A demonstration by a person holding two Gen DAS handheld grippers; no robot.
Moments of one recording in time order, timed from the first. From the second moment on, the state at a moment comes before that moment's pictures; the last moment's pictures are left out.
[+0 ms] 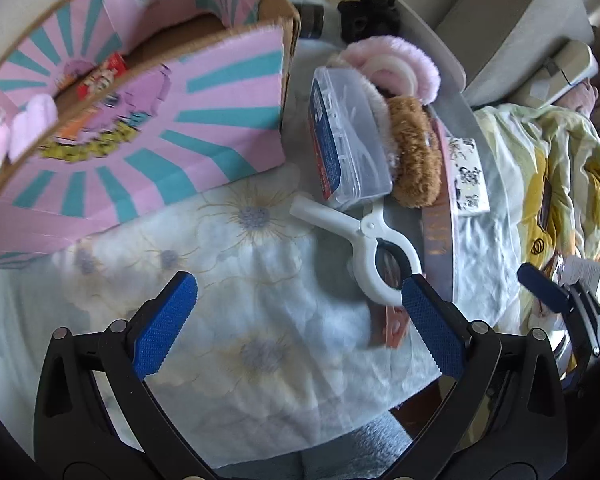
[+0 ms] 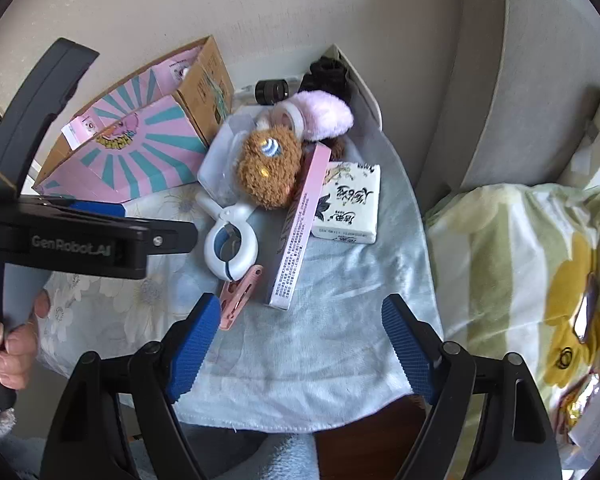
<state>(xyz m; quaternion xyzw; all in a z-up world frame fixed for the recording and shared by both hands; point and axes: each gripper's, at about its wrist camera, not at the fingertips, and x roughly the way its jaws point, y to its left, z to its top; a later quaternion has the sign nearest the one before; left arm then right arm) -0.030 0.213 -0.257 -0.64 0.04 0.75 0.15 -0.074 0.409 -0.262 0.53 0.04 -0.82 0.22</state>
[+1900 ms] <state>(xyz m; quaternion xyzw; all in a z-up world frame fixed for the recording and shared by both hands) -0.015 0.206 -0.256 -0.66 -0.01 0.73 0.19 -0.111 0.425 -0.289 0.53 -0.05 -0.81 0.24</state>
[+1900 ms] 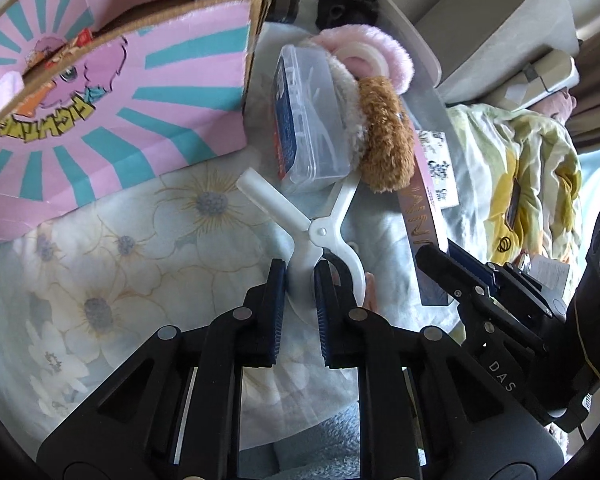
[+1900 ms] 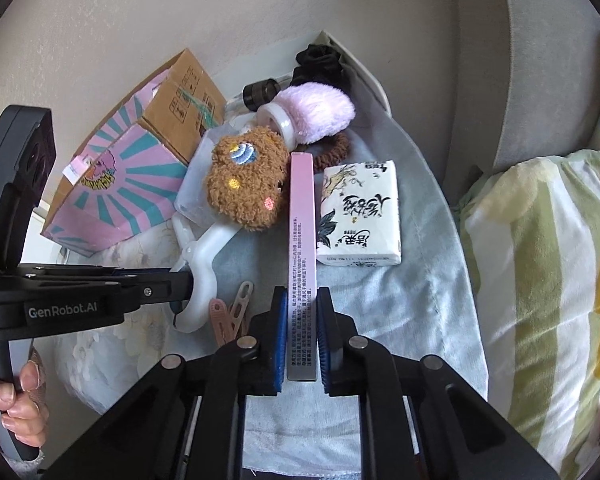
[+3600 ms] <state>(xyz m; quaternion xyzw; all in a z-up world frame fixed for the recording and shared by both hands) -0.078 0.023 -0.121 -0.54 -0.02 0.83 0.13 -0.145 0.252 -0.132 0.43 0.04 -0.80 0.42</state>
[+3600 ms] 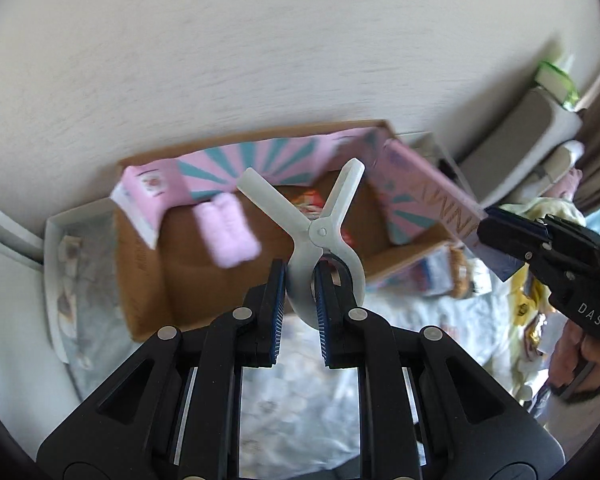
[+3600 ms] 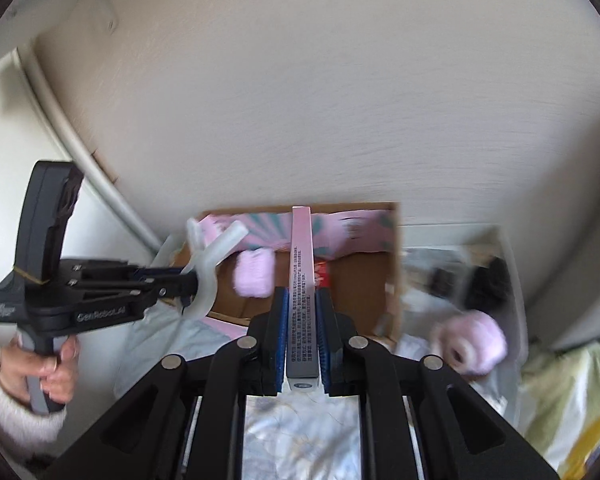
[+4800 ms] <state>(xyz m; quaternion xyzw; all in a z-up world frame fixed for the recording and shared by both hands) -0.110 -0.033 -0.142 -0.53 -0.01 0.85 0.01 -0.166 0.198 -0.169 0.41 0.16 -0.80 0.41</state>
